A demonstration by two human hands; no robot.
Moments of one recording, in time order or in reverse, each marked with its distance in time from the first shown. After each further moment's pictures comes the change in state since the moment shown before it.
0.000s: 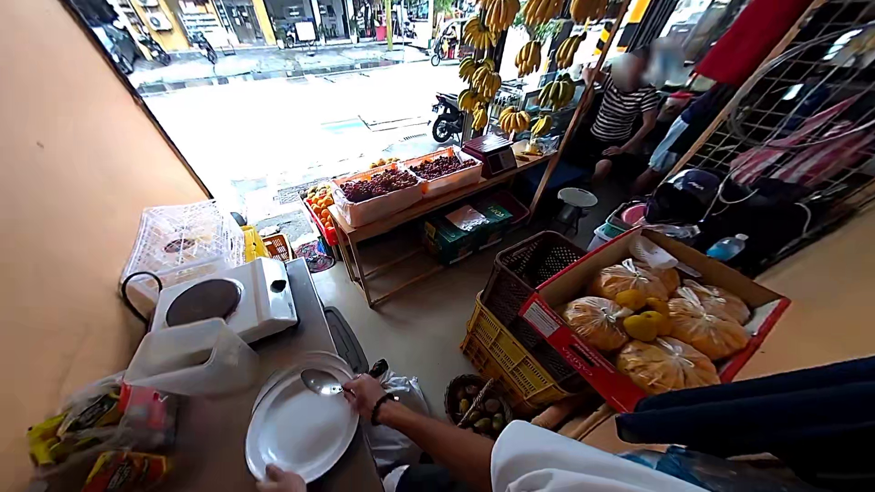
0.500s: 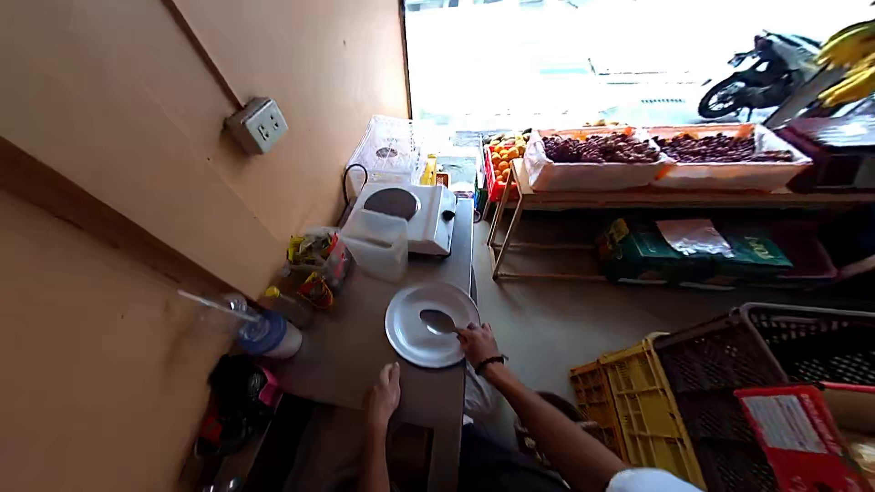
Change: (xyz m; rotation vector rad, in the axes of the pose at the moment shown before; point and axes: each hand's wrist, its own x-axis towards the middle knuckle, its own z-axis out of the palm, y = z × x) left_hand -0.023 -0.006 -0.088 0.250 -0.454 0.101; right_hand 0.017 -0.015 0.026 -0.334 -0.028 -0.084
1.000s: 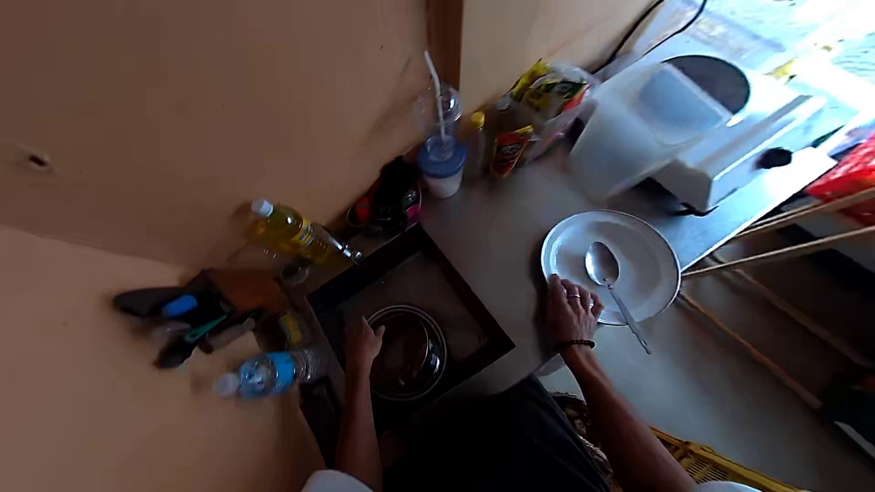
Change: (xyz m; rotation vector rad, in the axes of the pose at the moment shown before) left_hand -0.212 -0.228 0.016 -0.007 0.233 -0.817; right_hand -0.053 -0.037 0.079 -0.229 0.091 -0.536
